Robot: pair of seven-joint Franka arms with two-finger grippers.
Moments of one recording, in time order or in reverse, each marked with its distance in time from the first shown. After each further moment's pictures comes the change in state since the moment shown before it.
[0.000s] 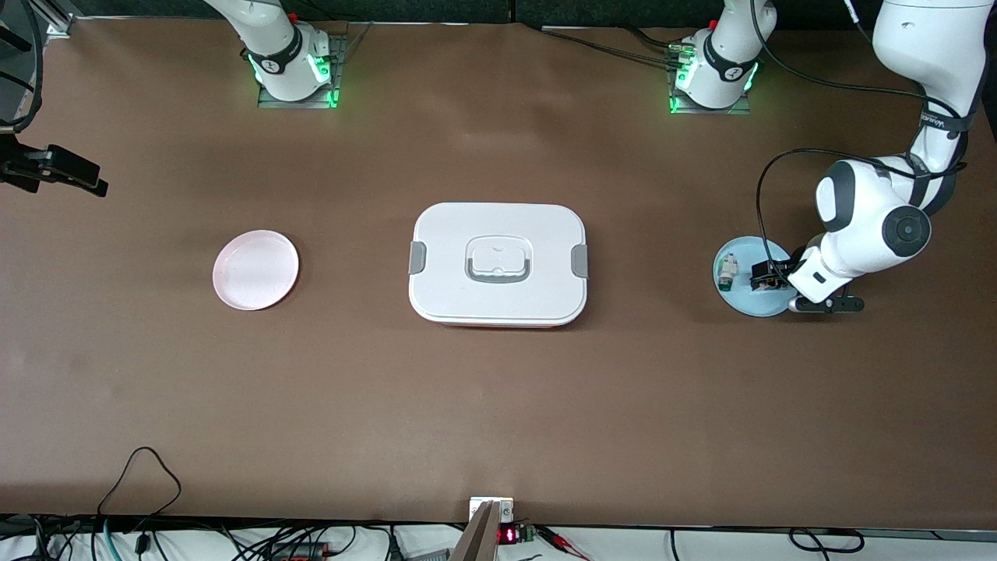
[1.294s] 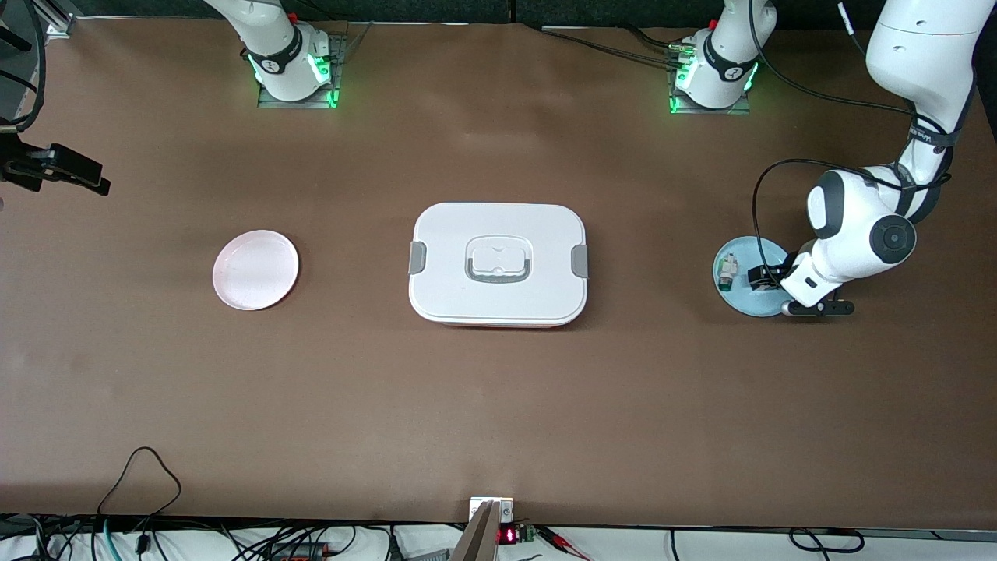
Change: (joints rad) left arm 0.011 0.061 -0.002 -0.001 0.000 0.050 0.000; right arm 0.006 0.000 0.001 0.001 0.000 -0.007 -0.001
